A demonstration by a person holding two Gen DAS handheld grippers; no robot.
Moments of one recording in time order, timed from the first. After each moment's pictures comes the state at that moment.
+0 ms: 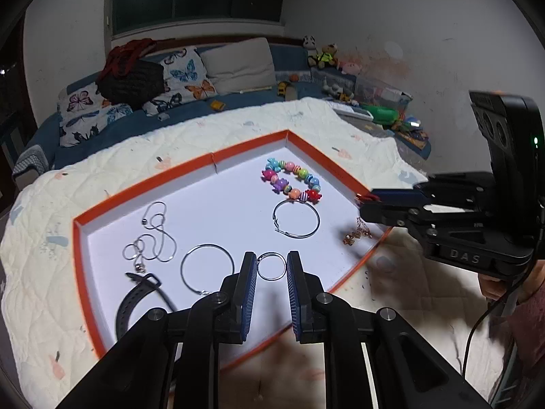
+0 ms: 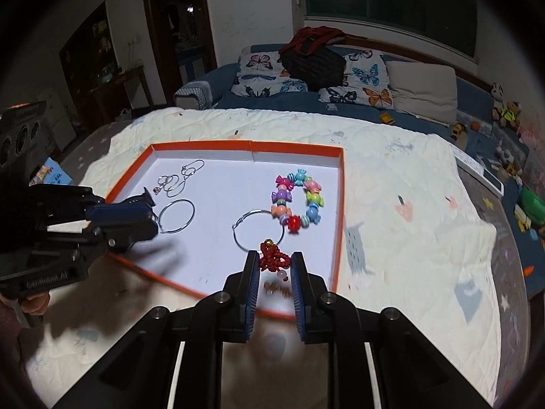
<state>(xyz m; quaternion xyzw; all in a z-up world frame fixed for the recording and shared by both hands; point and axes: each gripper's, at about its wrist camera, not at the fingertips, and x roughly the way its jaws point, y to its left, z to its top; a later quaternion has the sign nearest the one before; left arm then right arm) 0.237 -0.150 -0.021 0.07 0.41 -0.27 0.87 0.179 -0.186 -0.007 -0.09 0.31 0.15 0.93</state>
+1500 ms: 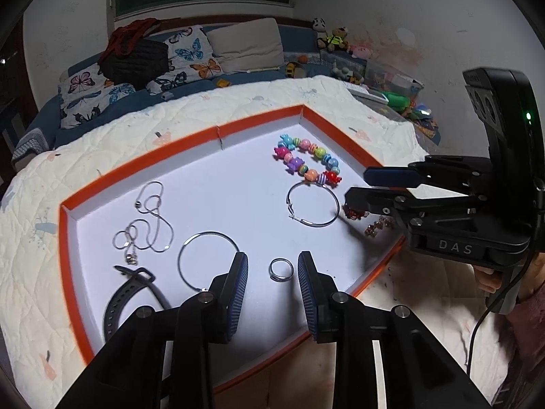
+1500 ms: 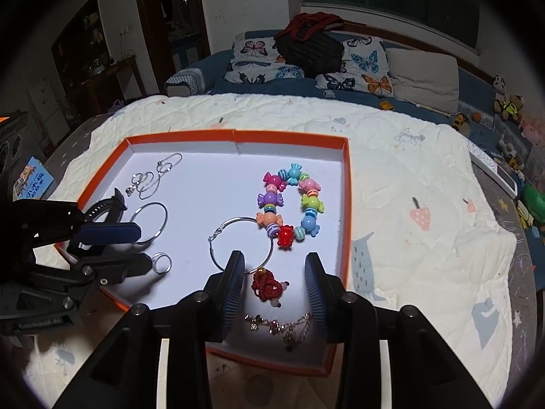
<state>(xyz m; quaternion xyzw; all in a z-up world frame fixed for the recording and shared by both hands) 0.260 -0.154 -0.046 0.07 0.44 -0.25 0.86 0.203 -0.187 -0.014 -0.08 0.33 0.14 0.93</state>
